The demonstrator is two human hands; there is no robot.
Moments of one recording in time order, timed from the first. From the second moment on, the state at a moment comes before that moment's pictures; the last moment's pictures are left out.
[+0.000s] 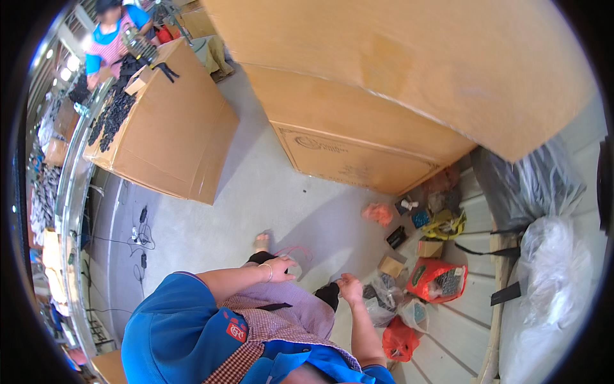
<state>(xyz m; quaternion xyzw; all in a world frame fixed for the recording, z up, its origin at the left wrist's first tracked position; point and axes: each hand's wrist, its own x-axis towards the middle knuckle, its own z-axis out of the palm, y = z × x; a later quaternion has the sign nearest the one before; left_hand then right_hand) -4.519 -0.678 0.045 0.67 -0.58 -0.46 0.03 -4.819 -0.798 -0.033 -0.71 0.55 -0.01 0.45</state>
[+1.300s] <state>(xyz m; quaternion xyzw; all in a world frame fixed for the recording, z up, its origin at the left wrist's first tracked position) -3.859 -0.889 0.306 0.79 -0.47 -0.15 0.38 -3.975 -1.029 0.071 -0.90 0.14 0.07 0.40</state>
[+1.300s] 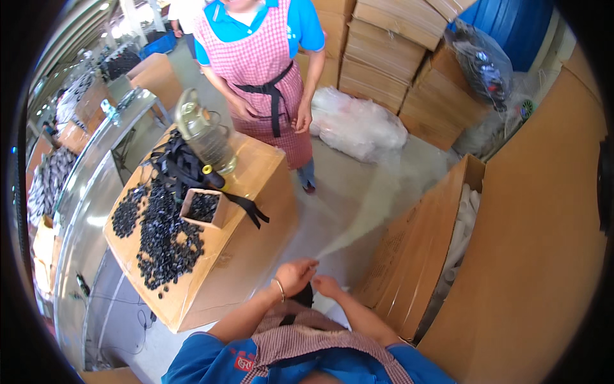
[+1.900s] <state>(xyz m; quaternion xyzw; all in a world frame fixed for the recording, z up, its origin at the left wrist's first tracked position) -3.655 -1.254 0.358 0.72 -0.53 -0.18 0.41 -3.865 -1.418 0.059 -0.76 0.42 0.12 0.48</state>
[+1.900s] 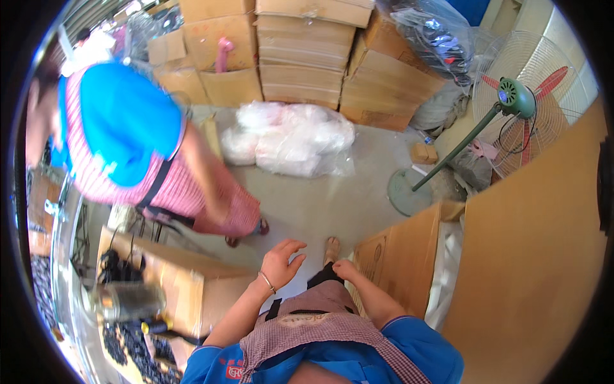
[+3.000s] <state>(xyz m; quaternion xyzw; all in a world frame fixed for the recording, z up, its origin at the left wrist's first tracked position) -3.154 -1.540 0.129 0.88 -0.06 -0.42 0.22 -3.393 -1.880 0.093 -0.69 0.41 0.31 0.52</state>
